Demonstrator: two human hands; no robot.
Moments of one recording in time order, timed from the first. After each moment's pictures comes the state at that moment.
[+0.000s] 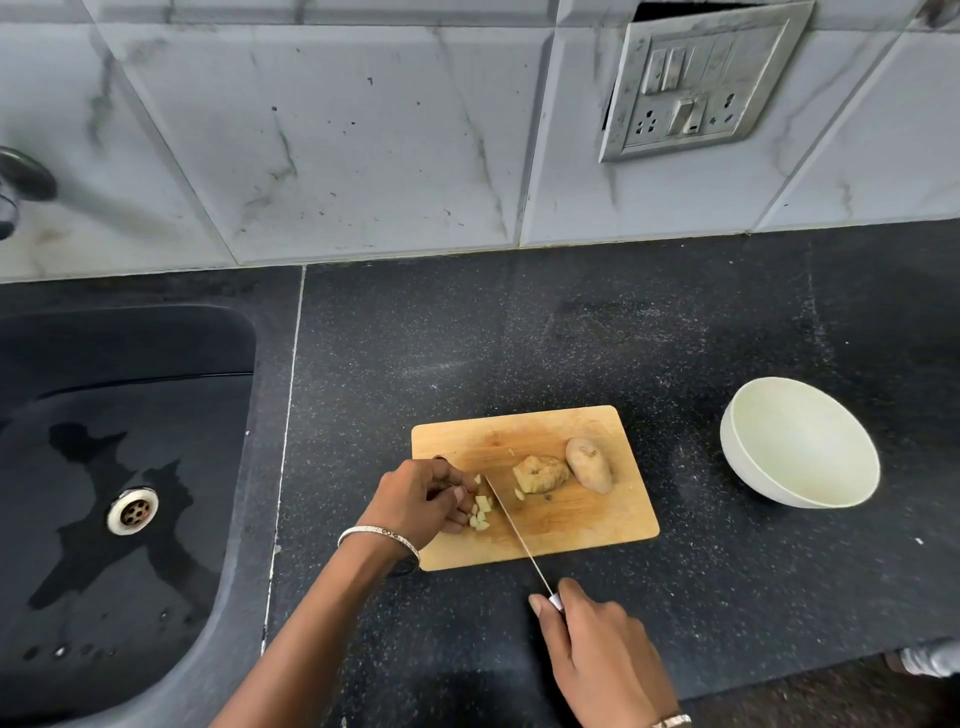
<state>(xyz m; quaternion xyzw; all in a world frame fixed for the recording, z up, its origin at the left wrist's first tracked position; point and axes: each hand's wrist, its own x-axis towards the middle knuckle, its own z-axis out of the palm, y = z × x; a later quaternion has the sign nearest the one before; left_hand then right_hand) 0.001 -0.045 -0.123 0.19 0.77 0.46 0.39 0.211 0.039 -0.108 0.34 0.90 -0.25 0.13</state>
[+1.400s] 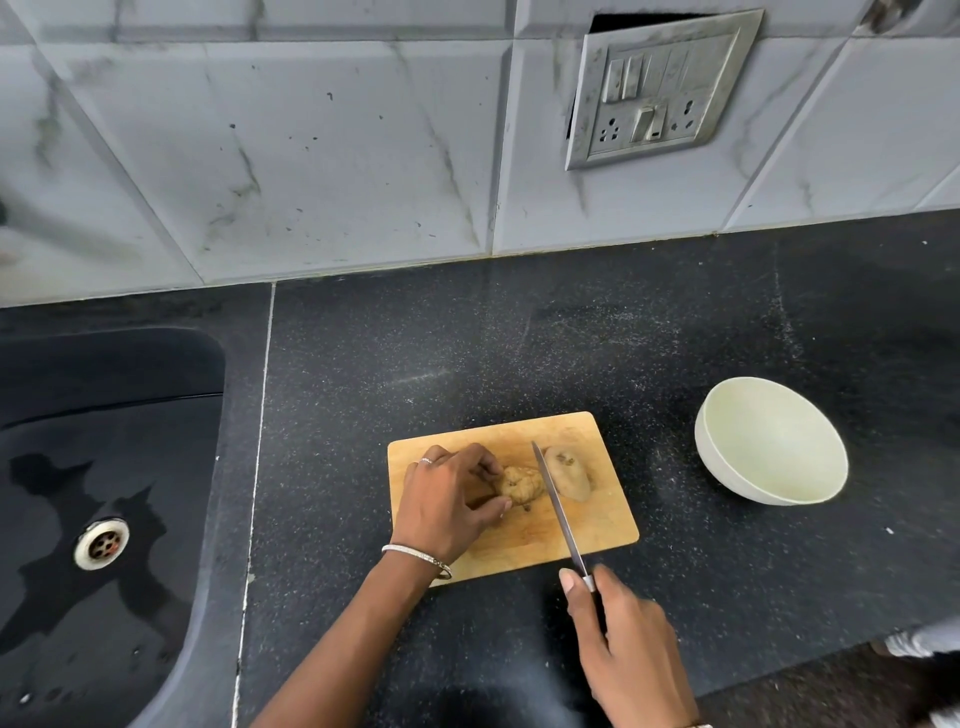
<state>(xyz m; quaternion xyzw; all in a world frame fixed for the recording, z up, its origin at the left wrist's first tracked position) 0.013 0.003 -0.148 0.41 0.84 0.34 0.13 0.228 0.066 -0.118 0.40 0.87 -0.29 -0.06</state>
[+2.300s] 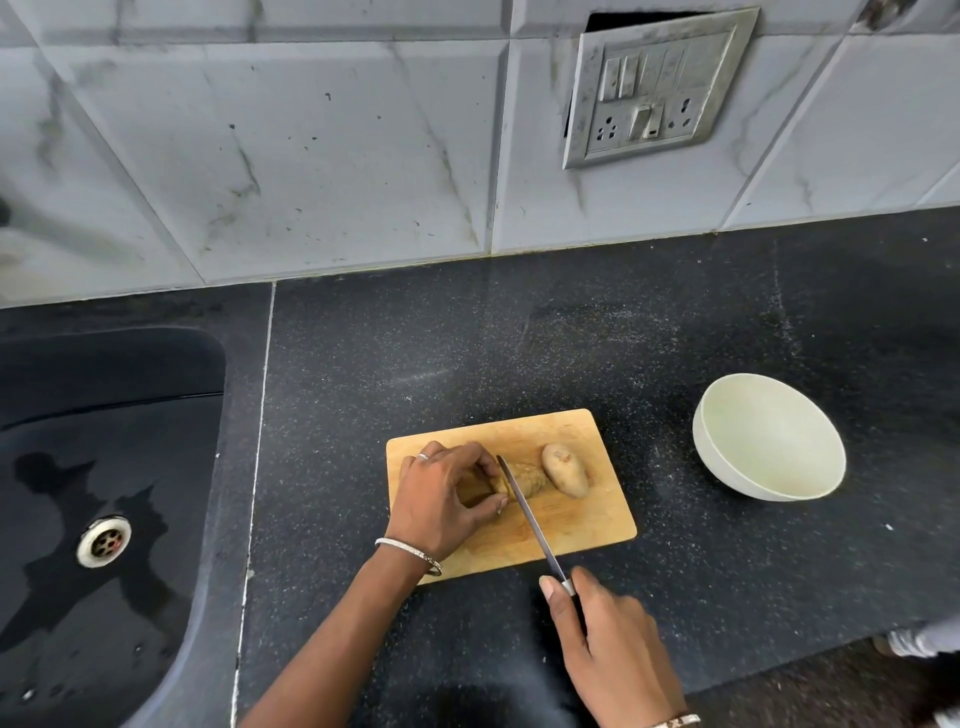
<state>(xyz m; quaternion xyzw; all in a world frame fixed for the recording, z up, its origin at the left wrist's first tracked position) 0.009 0.000 -0.151 0.44 0.83 0.34 0.11 0.226 0.060 -0.120 0.38 0.88 -0.27 0.00</state>
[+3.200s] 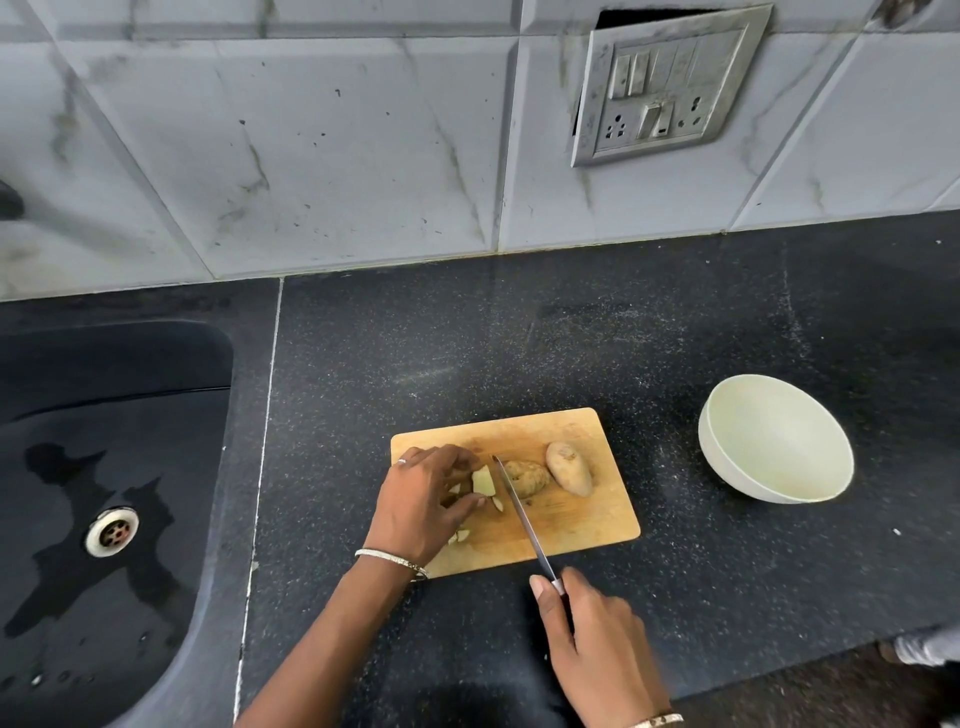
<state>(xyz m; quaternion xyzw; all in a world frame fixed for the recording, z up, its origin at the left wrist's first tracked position) 0.006 -0.020 -0.144 0.41 0.85 0.32 0.10 0.216 0.051 -0.116 0.39 0.88 -0.29 0.03</state>
